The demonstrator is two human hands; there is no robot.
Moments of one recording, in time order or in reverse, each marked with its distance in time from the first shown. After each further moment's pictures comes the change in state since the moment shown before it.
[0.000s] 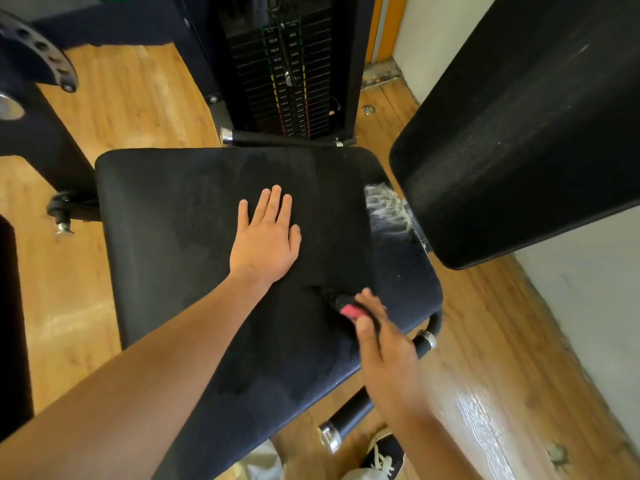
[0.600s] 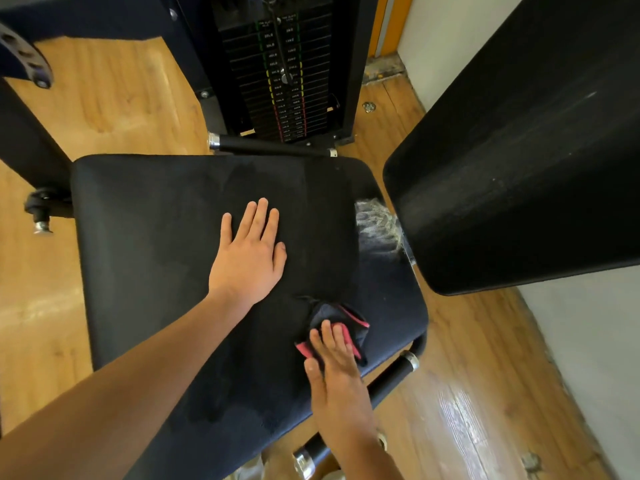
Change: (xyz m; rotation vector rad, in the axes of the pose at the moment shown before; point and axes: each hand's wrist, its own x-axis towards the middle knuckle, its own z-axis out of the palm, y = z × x) left_hand 0.002 0.001 -0.004 0.006 -0.020 -0.002; right_hand 0.014 0.022 0.036 -0.261 -0.213 -0.029
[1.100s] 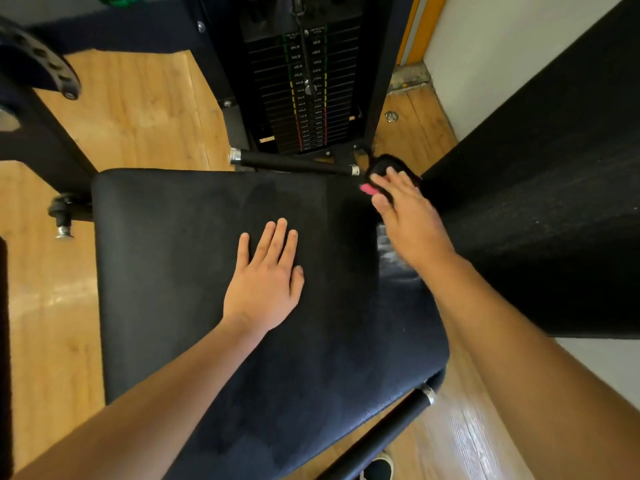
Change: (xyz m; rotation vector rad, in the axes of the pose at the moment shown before) left_hand 0.001 -0.003 0.010 0.013 0.058 0.006; right_hand 0.213 -0.058 -0.167 -0.229 0.181 -0.261
